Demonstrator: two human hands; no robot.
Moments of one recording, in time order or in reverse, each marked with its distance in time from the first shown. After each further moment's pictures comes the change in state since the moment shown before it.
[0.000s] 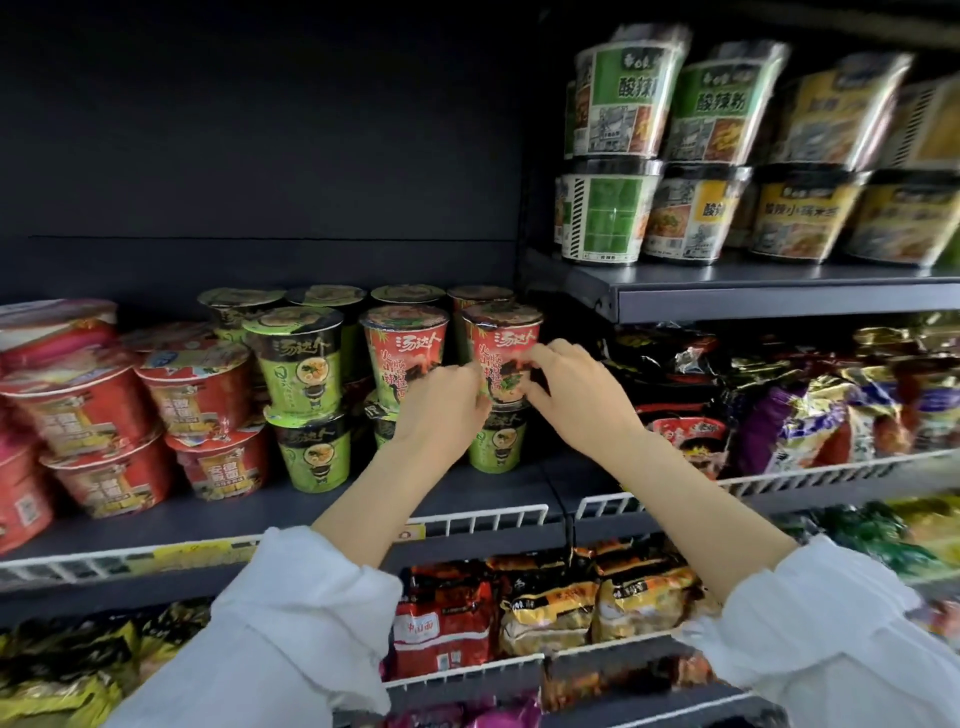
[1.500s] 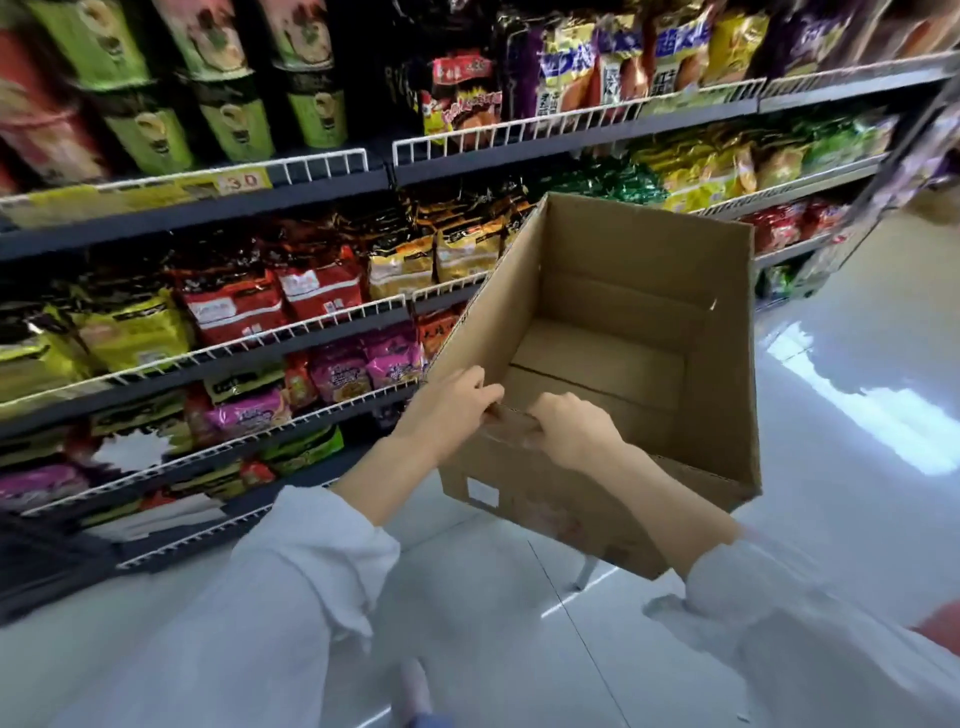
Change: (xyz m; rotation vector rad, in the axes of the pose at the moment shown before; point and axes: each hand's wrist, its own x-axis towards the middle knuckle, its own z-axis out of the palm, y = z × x) left_hand -0.427 0.179 0.047 -0.025 -0.544 0.511; right_hand -0.510 -0.020 -0.037 0.009 -0.735 0.512
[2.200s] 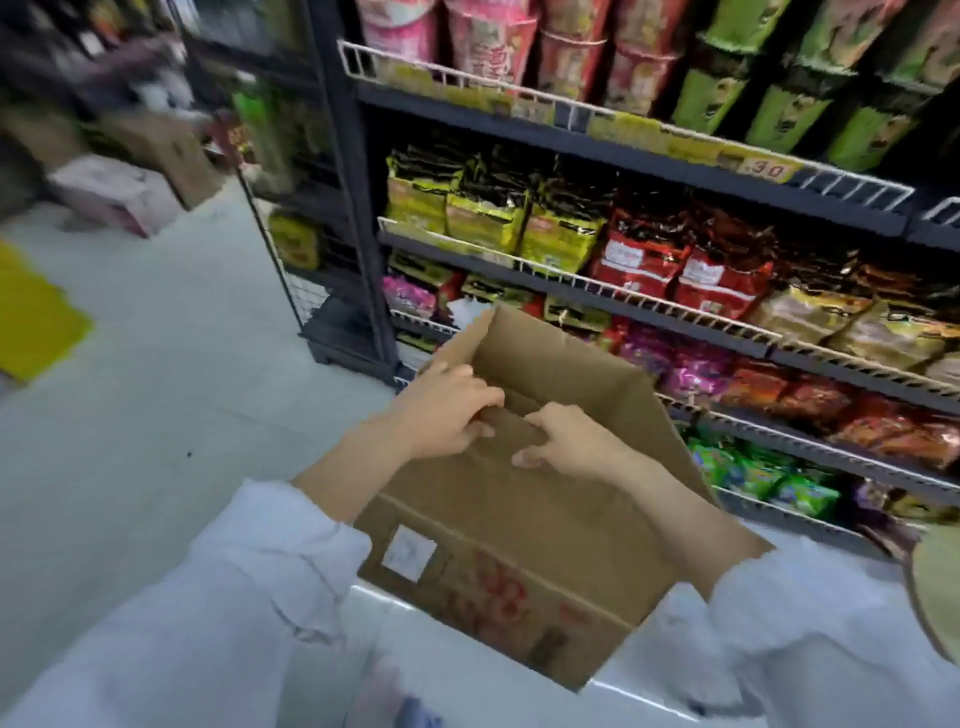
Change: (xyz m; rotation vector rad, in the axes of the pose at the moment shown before) left_hand -0.379 -0.180 -0.038 -0.007 -0.109 -0.582; right_hand -0.041 -0.372 0.090 -0.032 -0.459 -0.777
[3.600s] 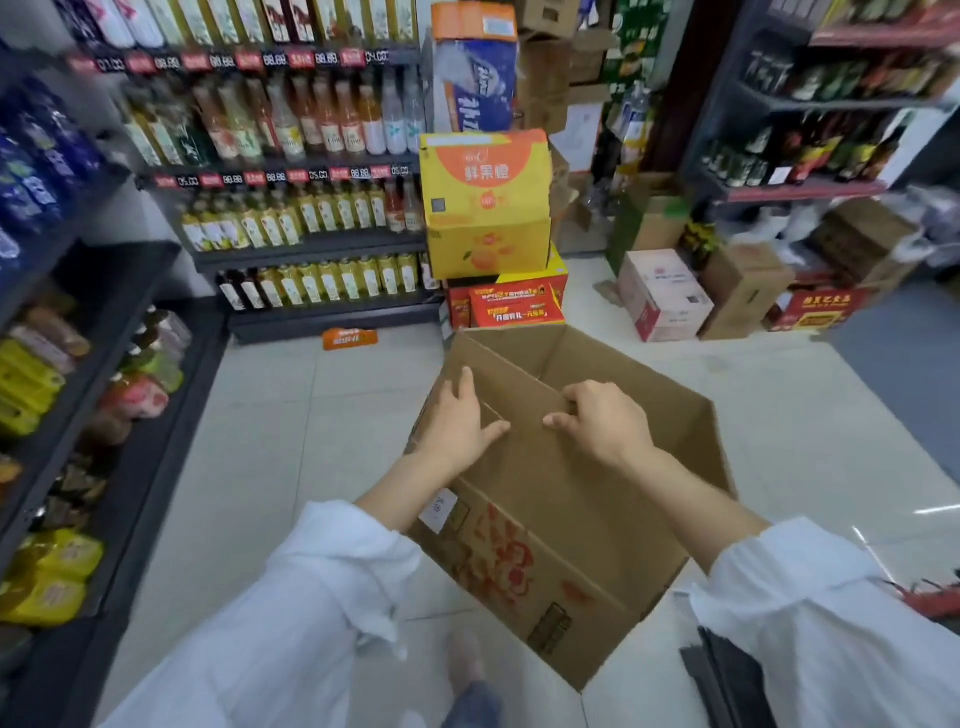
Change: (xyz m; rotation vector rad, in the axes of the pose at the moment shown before) left_hand -0.344 -0.821 -0.005 -0.733 0.461 -1.732; right_hand 0.699 -0.771 0.071 -0.417 -0.066 -0.826
